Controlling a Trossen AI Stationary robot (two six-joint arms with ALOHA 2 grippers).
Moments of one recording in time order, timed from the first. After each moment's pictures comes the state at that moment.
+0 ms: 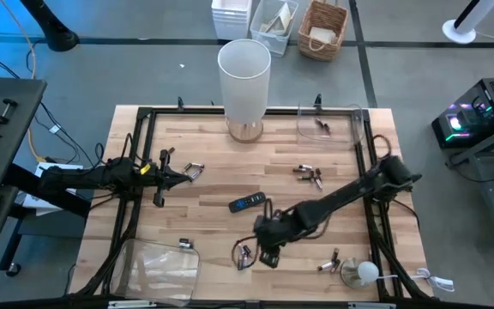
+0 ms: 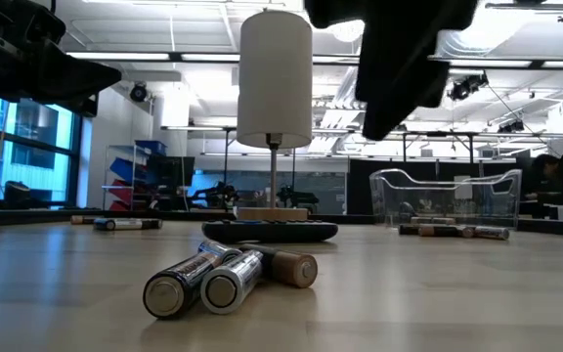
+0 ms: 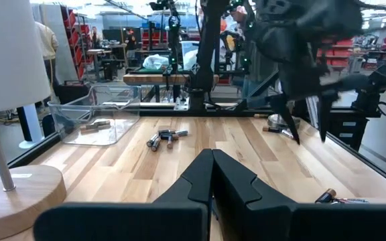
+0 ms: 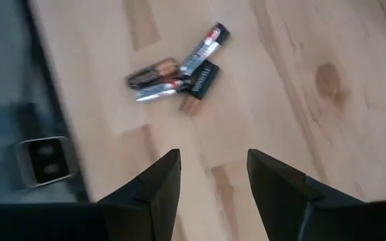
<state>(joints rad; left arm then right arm) -0.03 0.01 0.01 0.01 -0.04 0.01 0.43 1.93 1.48 -0.67 -0.01 0.80</state>
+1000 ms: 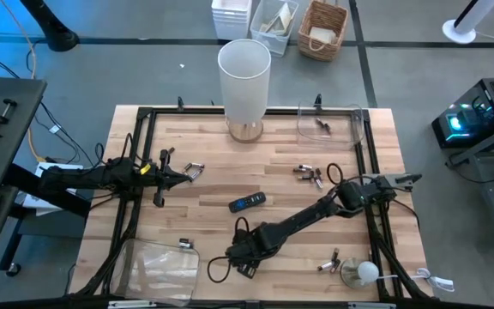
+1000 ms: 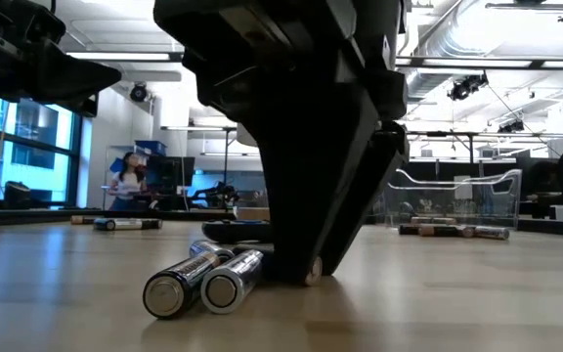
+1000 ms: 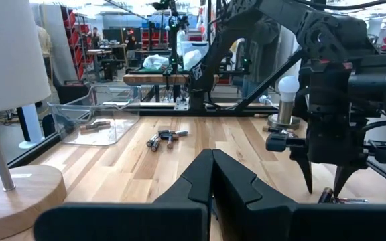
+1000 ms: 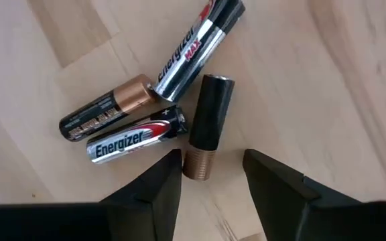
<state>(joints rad) -0.03 0.01 0.01 0.01 -0.04 0.01 0.43 2.39 1.98 -1.00 0.01 0.92</state>
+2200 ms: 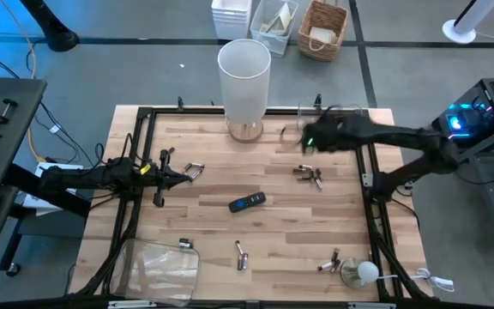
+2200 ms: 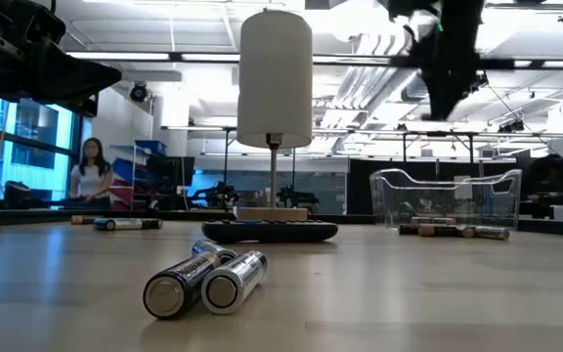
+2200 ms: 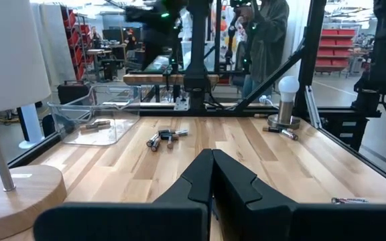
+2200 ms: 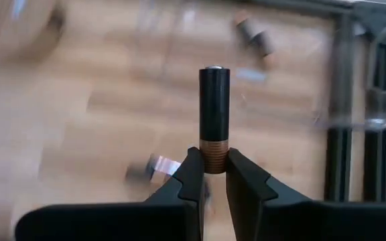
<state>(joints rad) -0.03 0.01 0.01 0.01 -0.04 0.01 -0.27 1.33 1.23 -1.28 0.44 1.12</state>
